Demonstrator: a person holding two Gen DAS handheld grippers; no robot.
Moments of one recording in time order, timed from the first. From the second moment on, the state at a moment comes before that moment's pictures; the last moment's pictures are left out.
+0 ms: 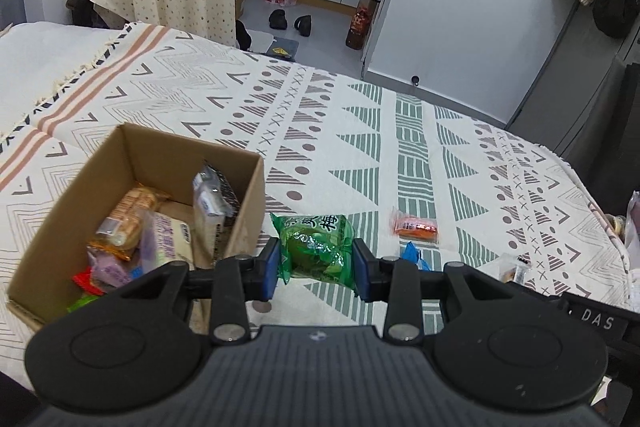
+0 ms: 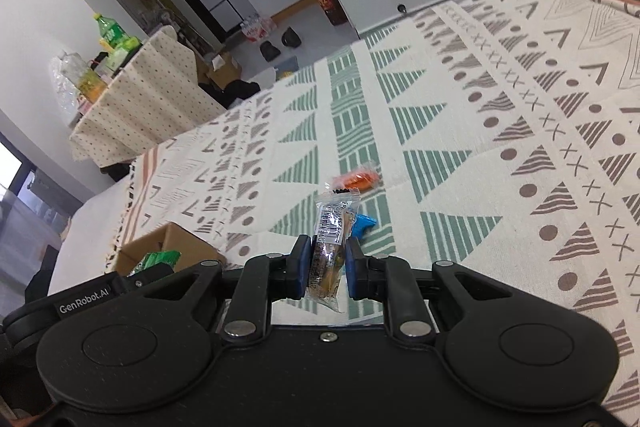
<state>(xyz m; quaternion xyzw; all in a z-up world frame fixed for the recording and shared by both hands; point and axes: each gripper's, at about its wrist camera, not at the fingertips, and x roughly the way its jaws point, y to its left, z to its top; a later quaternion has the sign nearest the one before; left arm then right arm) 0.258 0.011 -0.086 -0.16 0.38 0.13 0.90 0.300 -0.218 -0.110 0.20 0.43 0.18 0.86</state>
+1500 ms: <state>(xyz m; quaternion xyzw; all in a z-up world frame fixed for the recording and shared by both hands) 0.186 0.129 -0.035 -0.23 0.34 0.16 0.90 0.249 -0.088 -0.044 0.17 0.40 0.26 0.86</state>
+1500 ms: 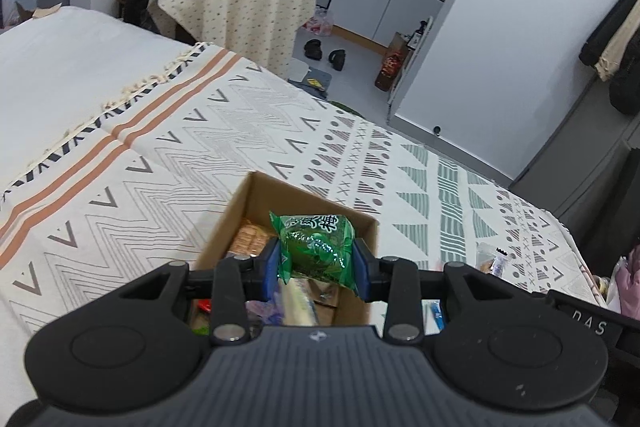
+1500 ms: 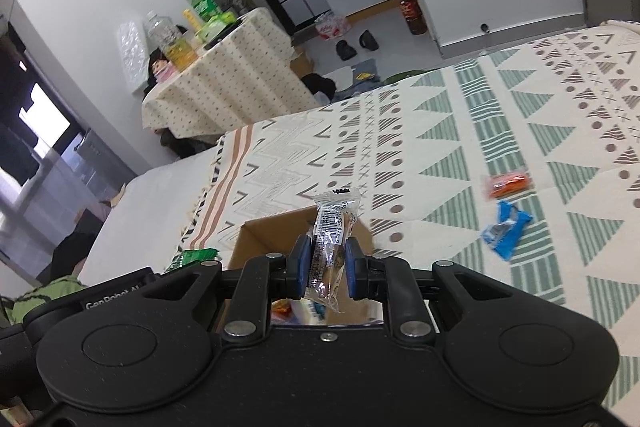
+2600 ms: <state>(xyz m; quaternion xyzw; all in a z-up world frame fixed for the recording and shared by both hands) 0.194 0.168 -0.060 -0.26 0.38 0.18 0.87 0.257 -0.048 -0.057 0.14 0.44 0.27 0.85</state>
